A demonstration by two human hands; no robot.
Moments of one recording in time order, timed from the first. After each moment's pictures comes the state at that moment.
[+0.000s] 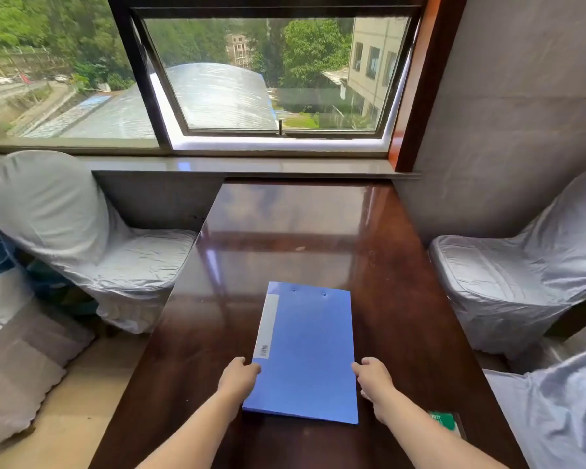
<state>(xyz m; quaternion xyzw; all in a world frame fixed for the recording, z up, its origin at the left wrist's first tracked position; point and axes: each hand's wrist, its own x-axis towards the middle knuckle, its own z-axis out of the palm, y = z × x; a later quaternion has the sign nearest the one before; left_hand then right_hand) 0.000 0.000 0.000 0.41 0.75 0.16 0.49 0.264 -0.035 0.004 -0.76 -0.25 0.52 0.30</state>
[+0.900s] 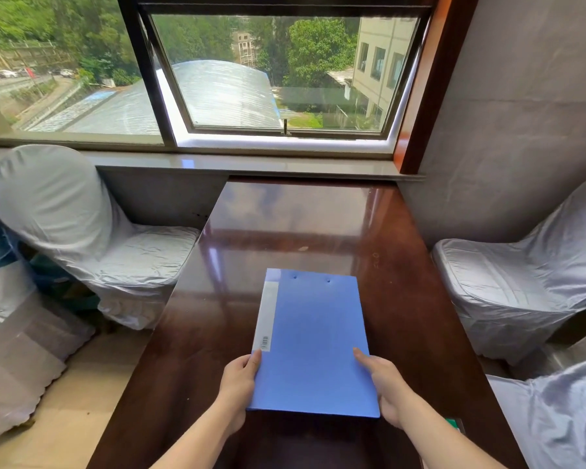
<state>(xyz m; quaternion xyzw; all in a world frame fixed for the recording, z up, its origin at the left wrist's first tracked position) 0.003 -0.019 0.016 0.33 0.65 0.36 0.58 0.278 -0.040 0.027 -0.62 -0.18 0.66 0.39</state>
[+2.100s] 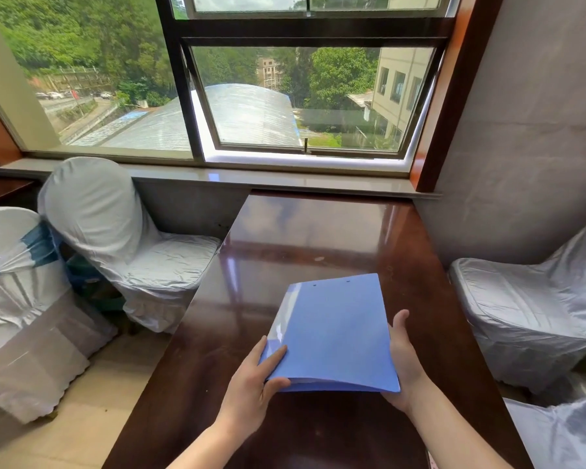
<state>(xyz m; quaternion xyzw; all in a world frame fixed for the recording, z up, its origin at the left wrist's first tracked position) -0.013 -0.077 0.073 0.72 0.57 0.28 0.26 0.258 -0.046 0.112 -0.44 -0.19 0.74 0.47</state>
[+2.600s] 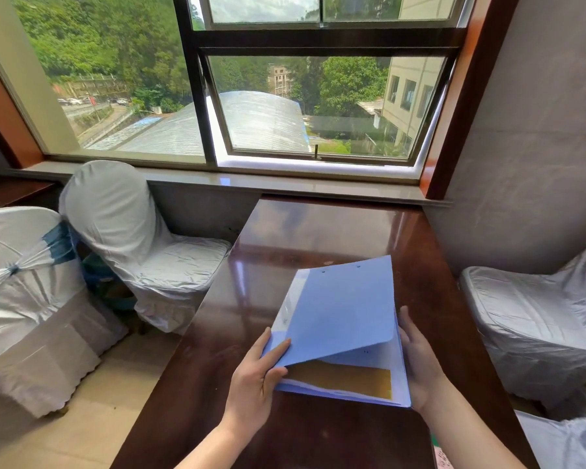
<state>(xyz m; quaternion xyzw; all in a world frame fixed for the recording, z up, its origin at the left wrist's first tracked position) -0.014 -0.089 0.091 0.68 0.56 0.40 0.25 0.259 -0.058 0.135 -0.36 -0.17 0.80 0.45</state>
